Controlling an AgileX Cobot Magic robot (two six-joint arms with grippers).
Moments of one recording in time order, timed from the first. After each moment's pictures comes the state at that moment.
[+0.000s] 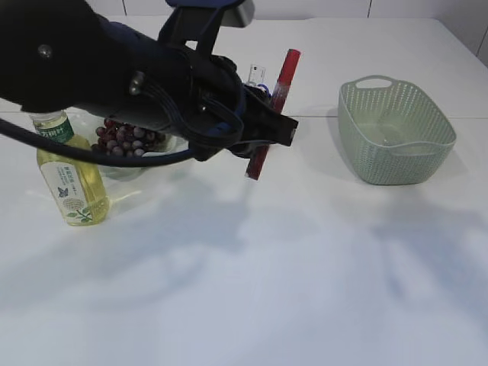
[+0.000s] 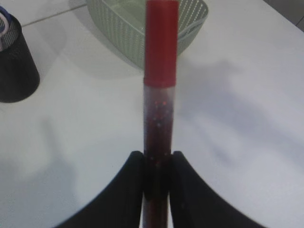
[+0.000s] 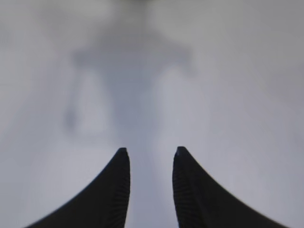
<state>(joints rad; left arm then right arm) -0.82 1.63 -1.18 -0.07 0.28 -0.15 0.19 1.30 -1.22 -0.21 1.22 0.09</state>
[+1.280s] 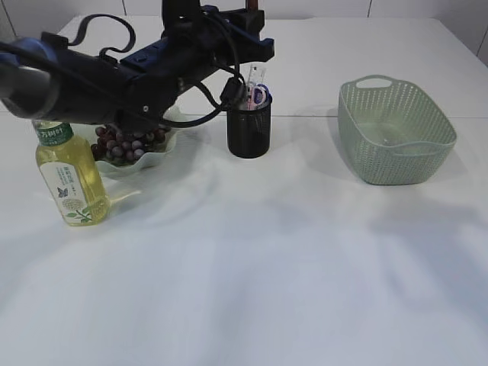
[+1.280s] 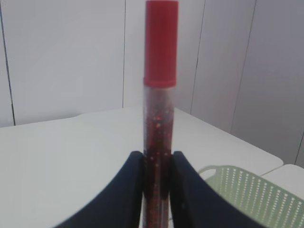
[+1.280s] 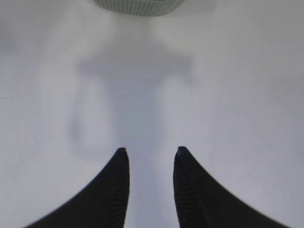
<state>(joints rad) -0.56 2.07 -1.40 0.07 -0.67 -0.15 0.19 1.30 -1.22 -0.21 1.17 0.09</state>
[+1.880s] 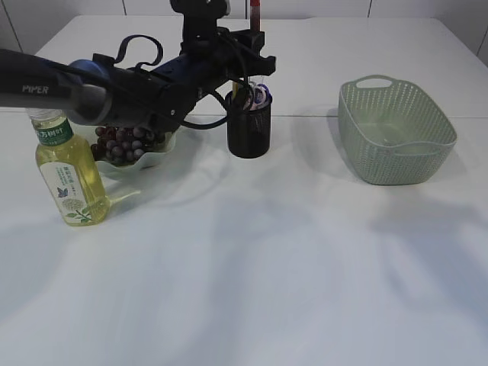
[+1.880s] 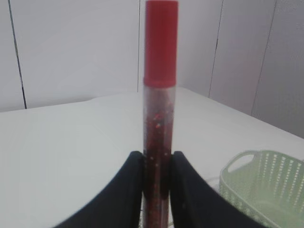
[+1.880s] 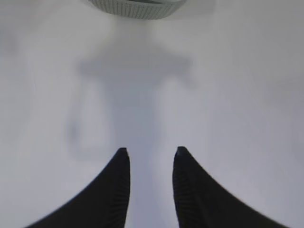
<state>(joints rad) -0.52 2.30 -1.65 0.09 -0.59 -0.15 0.19 1.30 -1.22 -0.22 1.16 0.09</state>
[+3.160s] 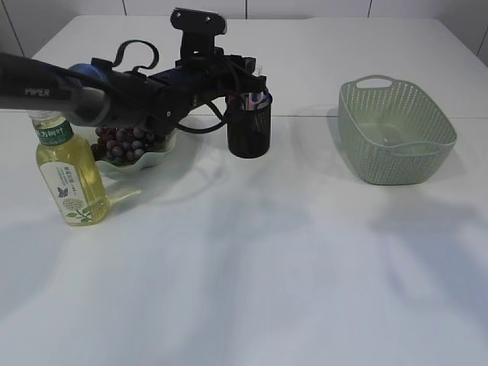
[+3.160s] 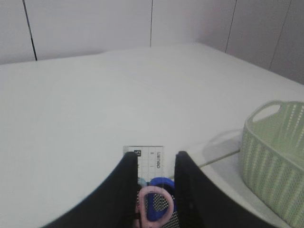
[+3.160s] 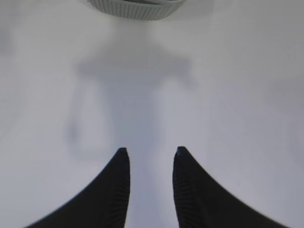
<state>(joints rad) -0.49 2.33 -1.67 0.09 -0.46 -0.15 0.19 1.31 -1.21 -0.22 1.16 0.09</state>
